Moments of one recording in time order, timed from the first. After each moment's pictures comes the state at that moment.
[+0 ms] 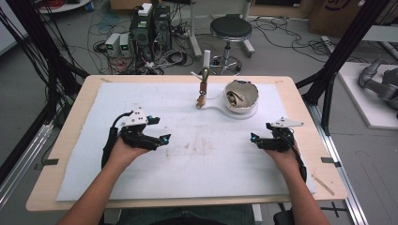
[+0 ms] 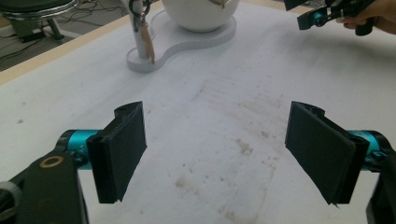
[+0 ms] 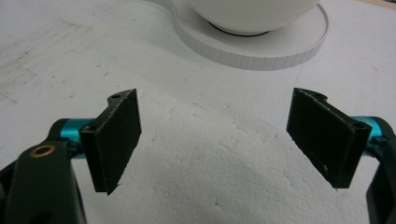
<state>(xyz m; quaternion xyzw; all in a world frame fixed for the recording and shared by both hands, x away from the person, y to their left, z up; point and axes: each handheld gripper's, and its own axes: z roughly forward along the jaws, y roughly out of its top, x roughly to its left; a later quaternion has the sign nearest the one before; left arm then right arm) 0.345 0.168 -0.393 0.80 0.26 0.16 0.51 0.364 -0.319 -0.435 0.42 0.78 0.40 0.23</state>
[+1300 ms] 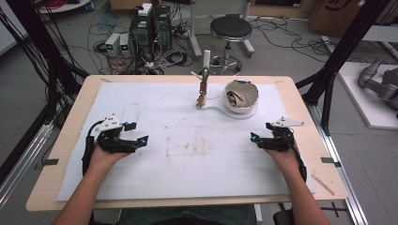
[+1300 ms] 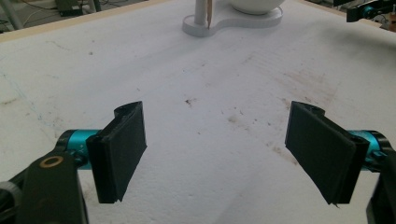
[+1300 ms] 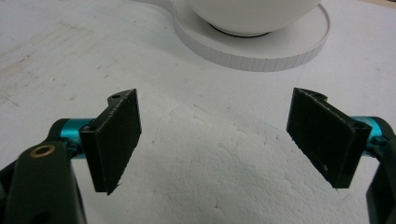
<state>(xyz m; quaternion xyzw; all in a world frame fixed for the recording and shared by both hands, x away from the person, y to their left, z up) 0.339 0.230 -0.421 0.77 0.34 0.16 0.52 0.366 -0.320 -0.435 0.42 0.78 0.40 0.23</state>
